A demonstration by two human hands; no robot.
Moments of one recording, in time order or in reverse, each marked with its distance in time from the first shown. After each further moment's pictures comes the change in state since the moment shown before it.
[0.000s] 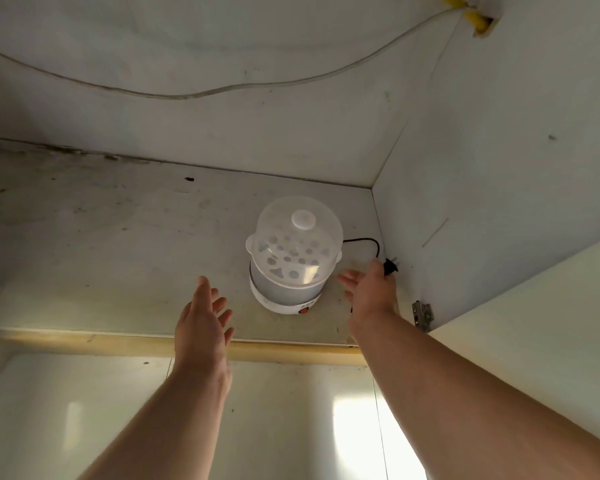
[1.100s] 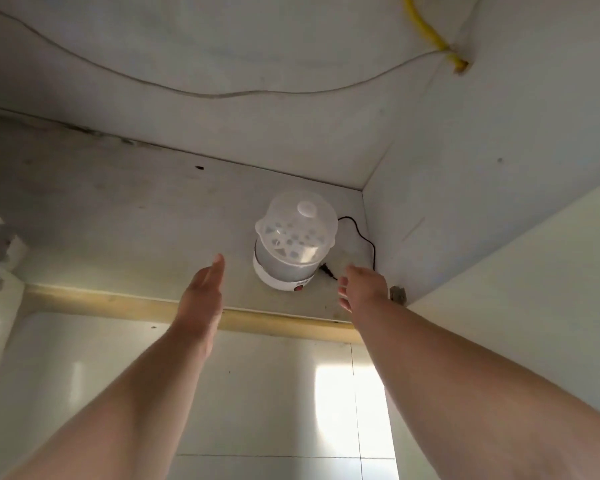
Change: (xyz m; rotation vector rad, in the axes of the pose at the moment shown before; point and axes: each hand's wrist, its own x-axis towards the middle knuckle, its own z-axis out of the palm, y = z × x) left_hand -0.024 0.023 -0.041 0.297 -0.161 0.119; right_hand -0.044 -0.020 -0.029 -0.541 -0.035 0.054
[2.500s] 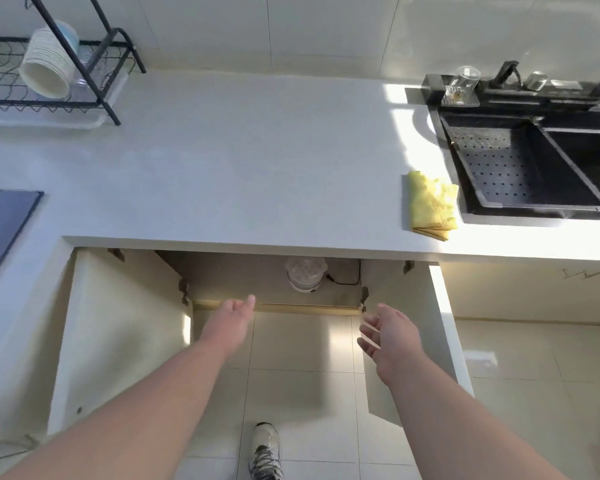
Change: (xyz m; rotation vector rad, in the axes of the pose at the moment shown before) left_hand -0.374 0.360 -0.061 0.753 -0.070 -0.129; right_hand -0.437 -0.226 -0.267 0.393 -0.060 0.299
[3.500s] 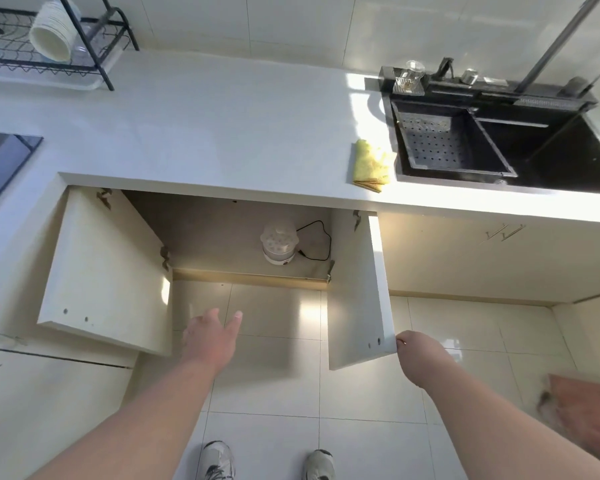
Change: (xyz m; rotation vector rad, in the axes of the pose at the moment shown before) left_hand -0.159 -0.072 0.087 0.275 0.156 -0.006; right_hand -0.034 0.023 -0.234 -1.587 -0.037 -0.317
